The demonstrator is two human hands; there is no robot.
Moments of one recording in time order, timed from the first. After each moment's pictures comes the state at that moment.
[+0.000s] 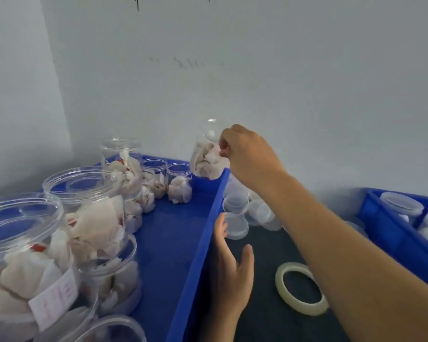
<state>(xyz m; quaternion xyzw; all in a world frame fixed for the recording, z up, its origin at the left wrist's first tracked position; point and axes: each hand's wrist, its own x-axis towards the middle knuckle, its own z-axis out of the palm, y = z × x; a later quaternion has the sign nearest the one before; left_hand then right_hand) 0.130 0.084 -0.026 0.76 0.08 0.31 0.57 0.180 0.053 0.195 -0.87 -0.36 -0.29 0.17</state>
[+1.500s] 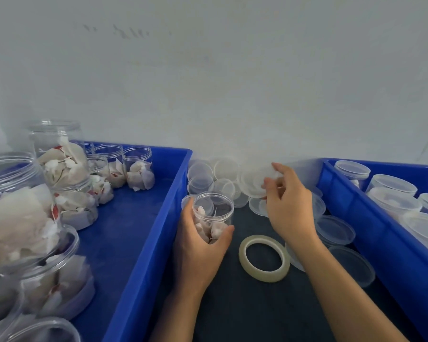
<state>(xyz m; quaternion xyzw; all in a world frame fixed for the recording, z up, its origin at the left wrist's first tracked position) 0.086 0.077 -0.019 0.77 0.05 0.32 0.55 0.159 -0.097 0.059 -0.83 -0.09 -0.28 0.48</state>
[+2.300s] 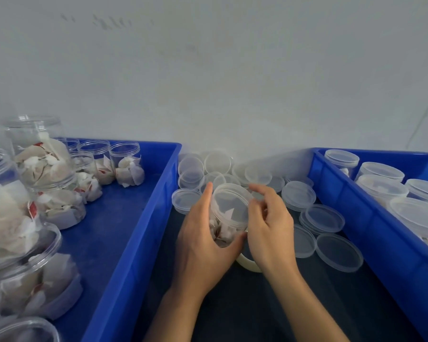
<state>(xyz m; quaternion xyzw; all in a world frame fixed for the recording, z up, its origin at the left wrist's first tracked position) 0.078 0.060 -0.012 0.81 -0.09 0.35 0.45 0.100 -0.079 0.026 -0.79 -0.05 -0.24 0.57</state>
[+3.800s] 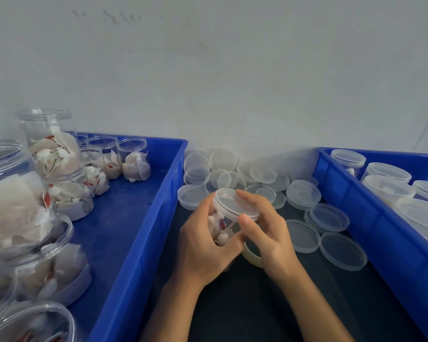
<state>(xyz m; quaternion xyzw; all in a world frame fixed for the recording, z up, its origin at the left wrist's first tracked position) 0.066 0.070 -0.001 0.78 -0.13 0.29 0.54 0.094 -0.089 0.011 -0.71 -0.25 -0.11 0.65</state>
